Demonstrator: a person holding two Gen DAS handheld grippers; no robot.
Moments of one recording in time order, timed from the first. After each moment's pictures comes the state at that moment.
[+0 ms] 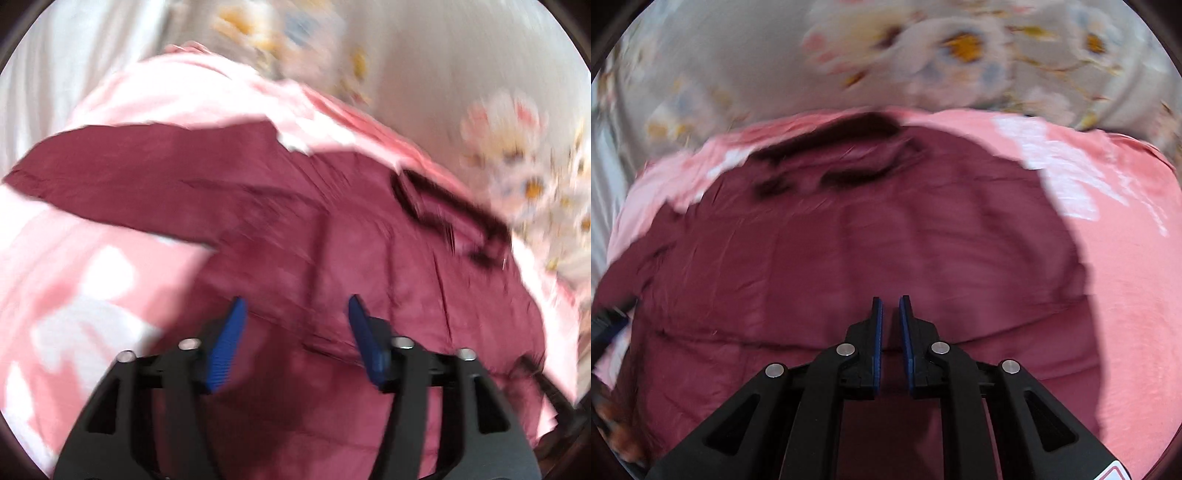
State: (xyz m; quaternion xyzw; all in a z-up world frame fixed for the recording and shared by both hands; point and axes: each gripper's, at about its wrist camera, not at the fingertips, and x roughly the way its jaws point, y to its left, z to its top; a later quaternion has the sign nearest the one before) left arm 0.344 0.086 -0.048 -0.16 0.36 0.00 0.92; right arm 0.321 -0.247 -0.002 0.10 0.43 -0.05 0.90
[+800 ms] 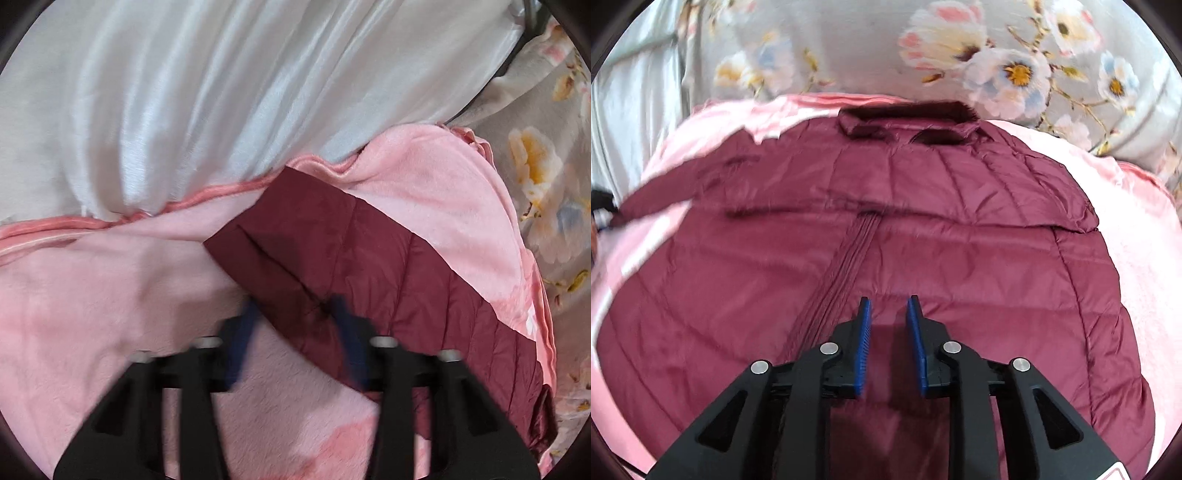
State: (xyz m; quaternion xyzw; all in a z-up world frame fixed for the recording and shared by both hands) left arm 0.397 0.427 -0.068 -0.32 0.36 0.24 0.84; right arm 0.215 -0.155 -0.011 0.02 0.40 -0.02 0.92
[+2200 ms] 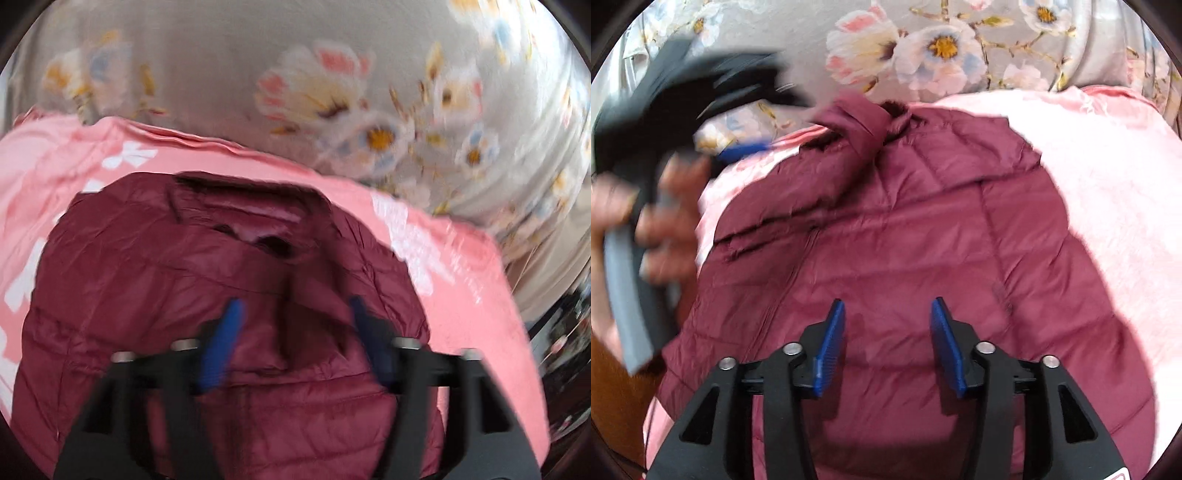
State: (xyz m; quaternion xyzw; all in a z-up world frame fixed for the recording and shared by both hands) left arm 0.348 -0.085 0.022 -0.10 0.35 -0.23 0.90; right arm 0.169 -0.255 -0.001 0.19 0.37 0.00 0.91
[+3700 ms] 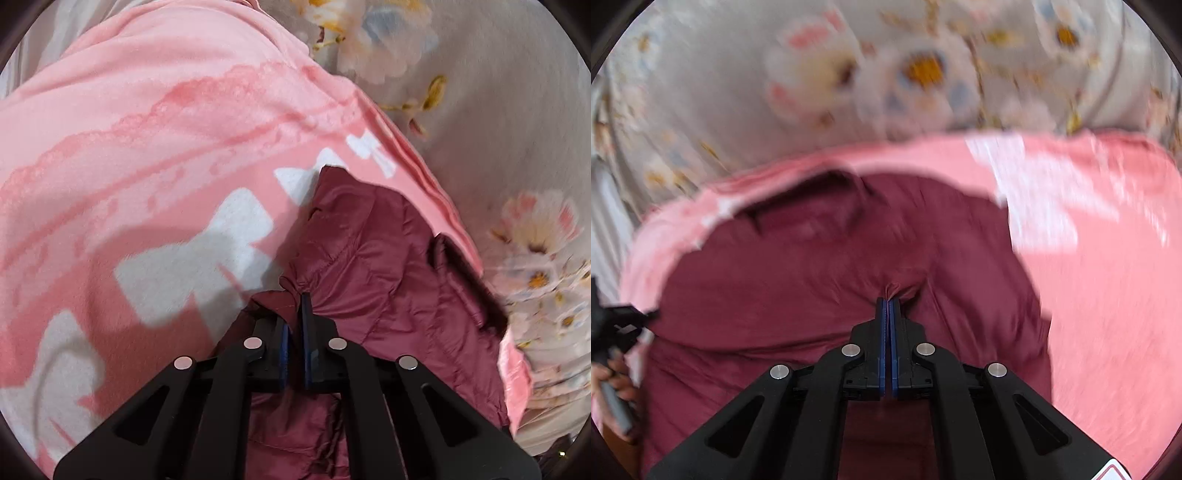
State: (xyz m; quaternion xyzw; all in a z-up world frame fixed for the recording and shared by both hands) left arm 0.441 0.128 -0.066 -0.29 0.41 -0.01 0.87; right arm 0.321 -0.325 0.000 0.16 0.39 -0.06 0.91
